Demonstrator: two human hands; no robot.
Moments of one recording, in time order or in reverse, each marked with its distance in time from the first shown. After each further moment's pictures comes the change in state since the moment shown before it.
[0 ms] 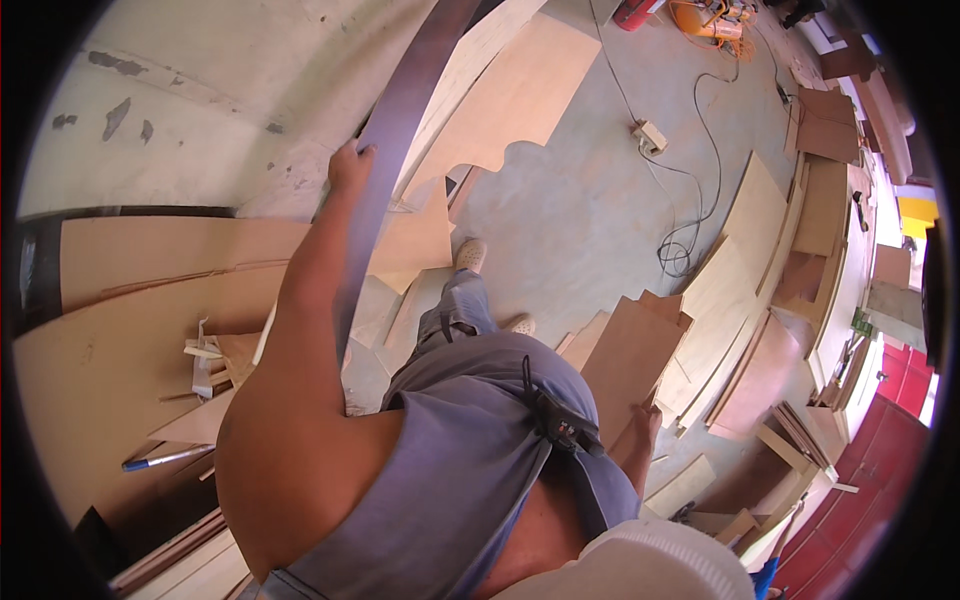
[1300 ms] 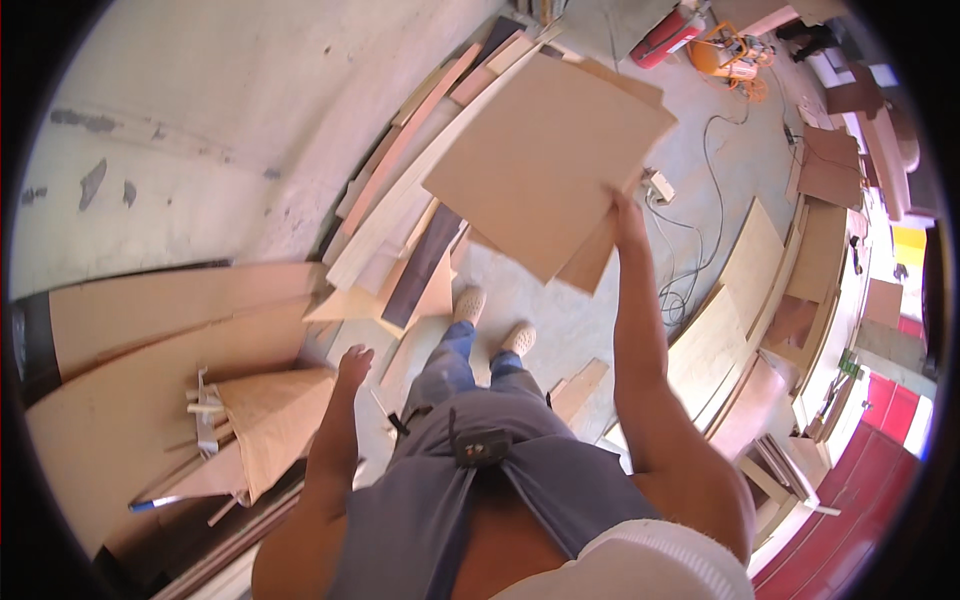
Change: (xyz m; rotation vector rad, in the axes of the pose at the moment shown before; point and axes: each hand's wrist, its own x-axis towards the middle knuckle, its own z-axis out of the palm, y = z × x) left_hand -0.244 -0.171 0.040 -0.456 -0.582 -0.887; right_hand 0.166 -0.638 0.121 1.018 -0.639 -0.468
